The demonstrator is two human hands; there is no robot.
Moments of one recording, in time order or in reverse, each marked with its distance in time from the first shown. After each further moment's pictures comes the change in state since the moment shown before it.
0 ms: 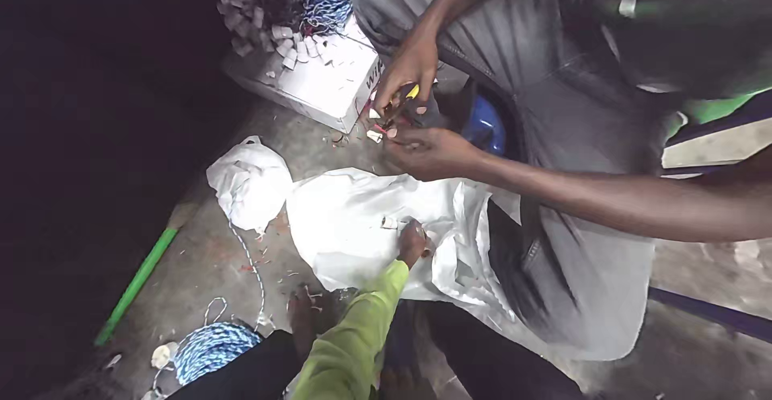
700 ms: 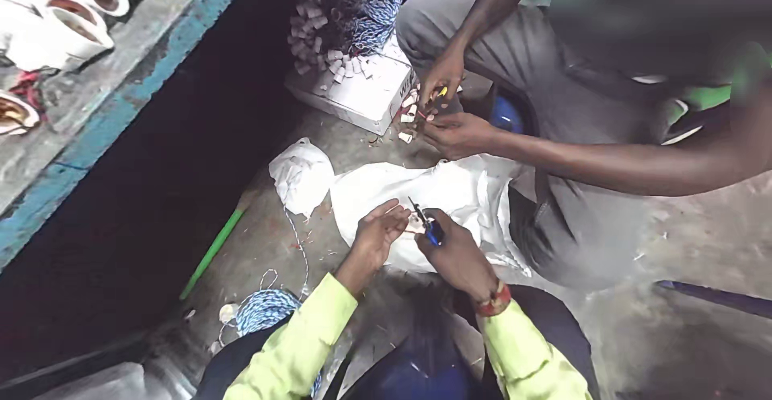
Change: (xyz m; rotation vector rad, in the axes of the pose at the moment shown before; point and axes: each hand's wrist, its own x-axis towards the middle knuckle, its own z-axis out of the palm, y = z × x) left_hand -0.240 0.043 -0.221 -1.353 0.172 -0.123; right_hand -0.004 0.022 -0.109 0.554 0.632 -0.106
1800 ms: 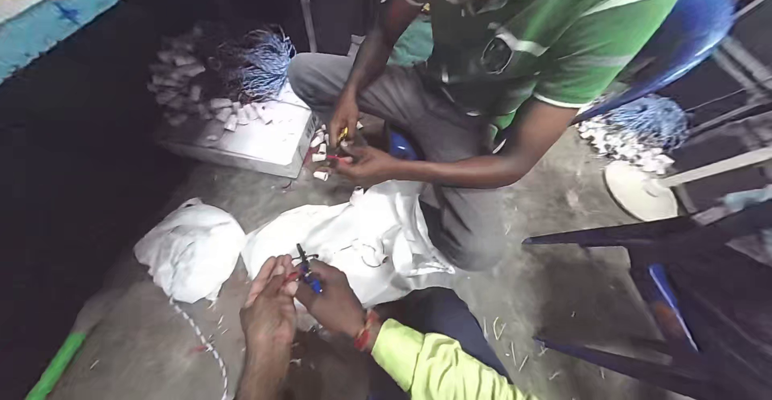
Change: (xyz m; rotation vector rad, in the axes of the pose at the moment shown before) left_hand 0.006 0.001 -0.050 -0.130 0.093 0.342; right_hand 0.035 -0.015 0.098 0.474 0.112 -0.200
